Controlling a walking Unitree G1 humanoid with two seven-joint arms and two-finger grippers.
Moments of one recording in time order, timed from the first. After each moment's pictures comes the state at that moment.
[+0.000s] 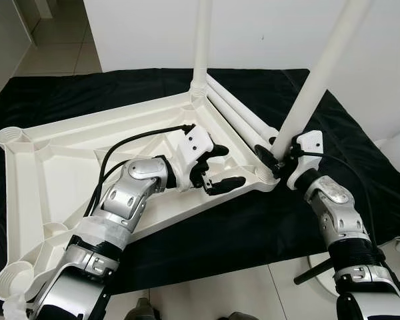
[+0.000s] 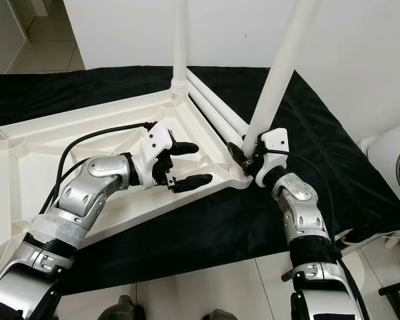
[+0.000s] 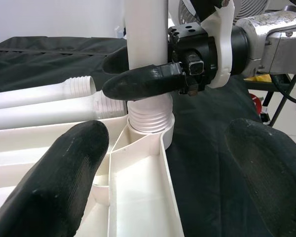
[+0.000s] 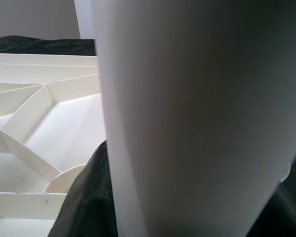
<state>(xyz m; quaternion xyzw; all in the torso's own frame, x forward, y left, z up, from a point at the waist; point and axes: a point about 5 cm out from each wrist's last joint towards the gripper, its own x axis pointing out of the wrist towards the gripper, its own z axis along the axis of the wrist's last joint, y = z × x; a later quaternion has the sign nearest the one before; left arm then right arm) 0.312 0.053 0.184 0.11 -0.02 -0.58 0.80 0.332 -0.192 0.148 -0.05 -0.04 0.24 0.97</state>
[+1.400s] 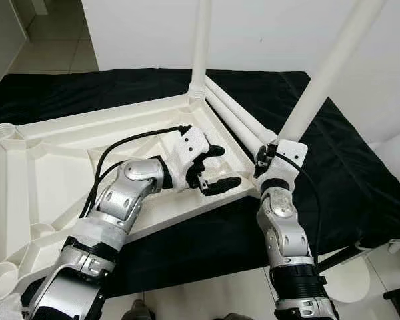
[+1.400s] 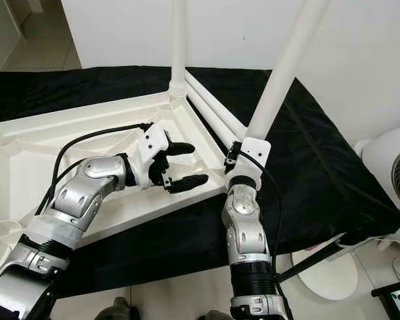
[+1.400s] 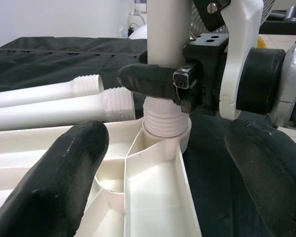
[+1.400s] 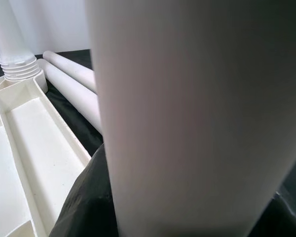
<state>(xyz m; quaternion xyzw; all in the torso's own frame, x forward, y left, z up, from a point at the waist) 0.312 0.061 0.182 0.12 -0.02 -0.58 0.81 0.307 -0.129 0.146 0.05 -0.02 -0.14 0.99</state>
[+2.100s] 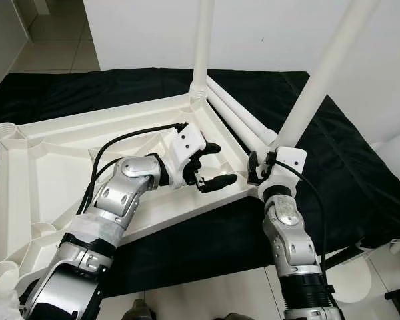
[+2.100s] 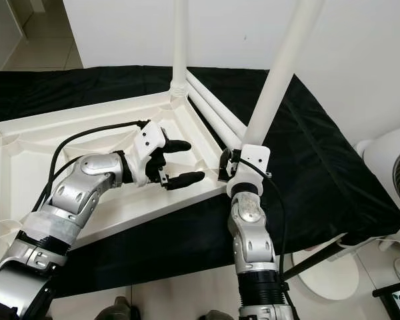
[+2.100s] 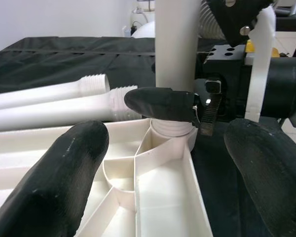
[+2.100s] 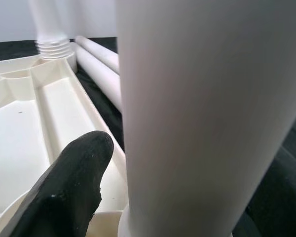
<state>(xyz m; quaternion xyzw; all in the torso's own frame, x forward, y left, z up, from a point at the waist) 0.318 0.064 0.186 0.12 -0.02 -0.57 0.81 0.300 -0.138 0.141 0.01 -0.03 -0.06 1.00</state>
